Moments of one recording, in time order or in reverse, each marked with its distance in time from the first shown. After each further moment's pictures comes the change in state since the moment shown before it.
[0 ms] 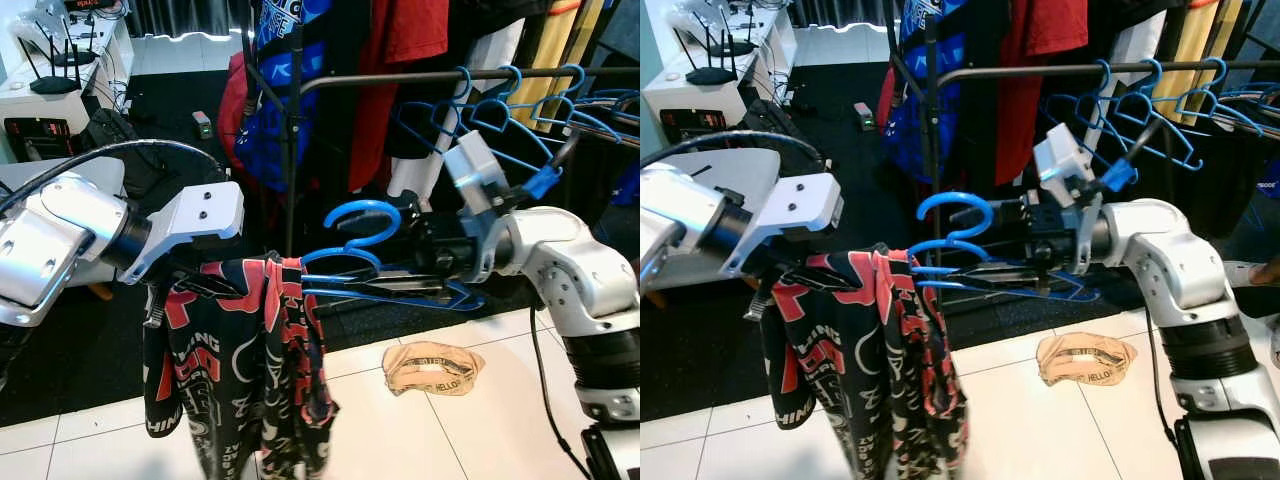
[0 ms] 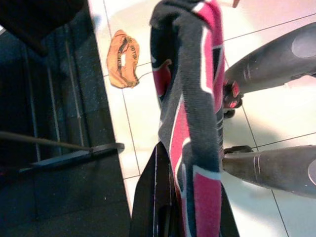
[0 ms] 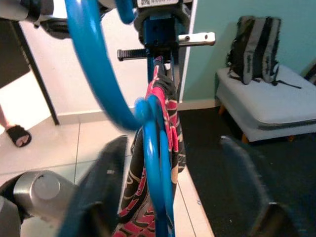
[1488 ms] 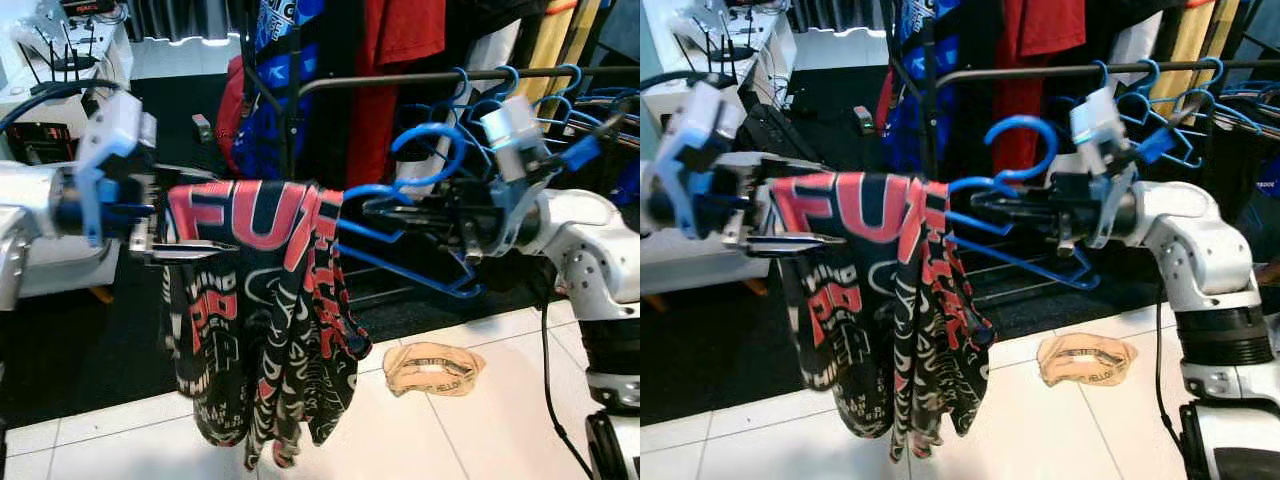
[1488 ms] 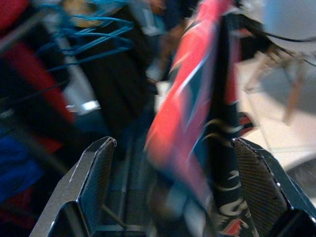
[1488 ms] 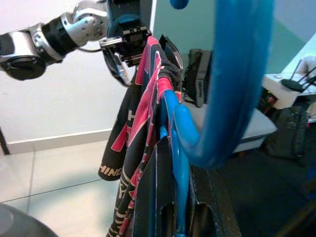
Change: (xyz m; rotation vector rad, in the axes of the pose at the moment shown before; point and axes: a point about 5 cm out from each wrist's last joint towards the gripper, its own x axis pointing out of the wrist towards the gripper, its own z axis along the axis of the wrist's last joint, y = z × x) left arm -0.060 0.018 -0.035 -0.115 -0.456 0.411; right arm -0.039 -0.012 0.025 -0.071 -0.137 -0.196
